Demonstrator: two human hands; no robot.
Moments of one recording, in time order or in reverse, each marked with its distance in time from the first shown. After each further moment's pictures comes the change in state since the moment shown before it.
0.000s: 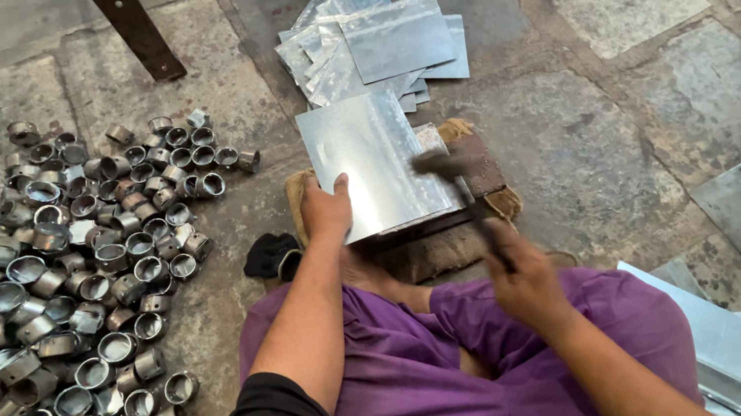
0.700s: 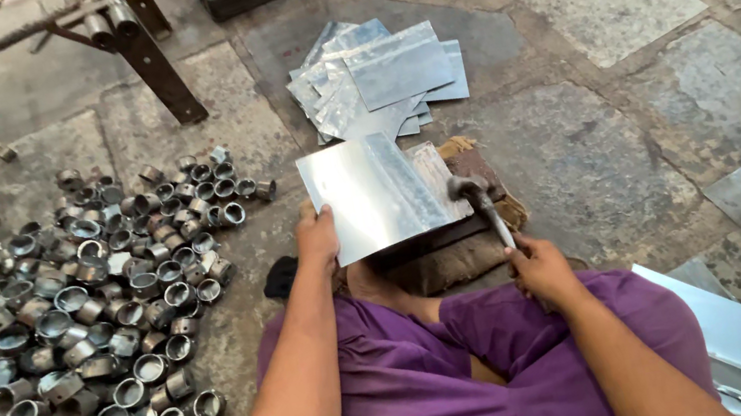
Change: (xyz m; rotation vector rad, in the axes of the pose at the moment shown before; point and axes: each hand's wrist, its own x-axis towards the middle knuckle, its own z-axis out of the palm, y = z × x) left_hand 0.017 -0.045 -0.007 -0.500 -0.099 0.048; right_hand -0.005 0.103 0.017 0.435 -0.220 0.893
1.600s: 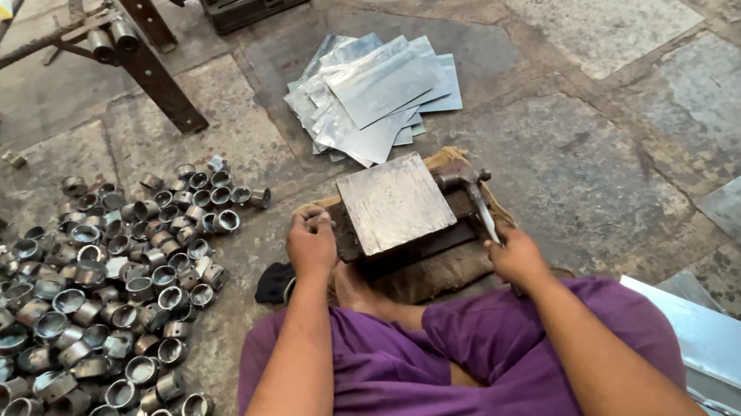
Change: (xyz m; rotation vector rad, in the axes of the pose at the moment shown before) left_hand -0.022 0.005 0.011 0.273 0.136 0.248; right_hand 0.058 0.015 -0.001 -0.316 0.117 -0.159
